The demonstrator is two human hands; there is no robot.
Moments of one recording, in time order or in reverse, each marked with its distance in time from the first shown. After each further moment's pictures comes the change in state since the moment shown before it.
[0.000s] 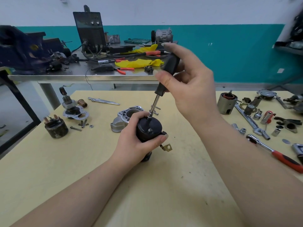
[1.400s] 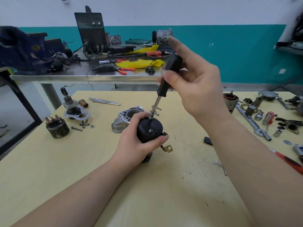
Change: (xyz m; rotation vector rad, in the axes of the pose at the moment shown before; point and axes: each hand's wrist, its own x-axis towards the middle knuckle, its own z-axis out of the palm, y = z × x) left_hand 0.001 -0.004 0.001 0.030 0.008 0.028; right_hand 0.004 -0.004 -0.011 0.058 -0.096 0.022
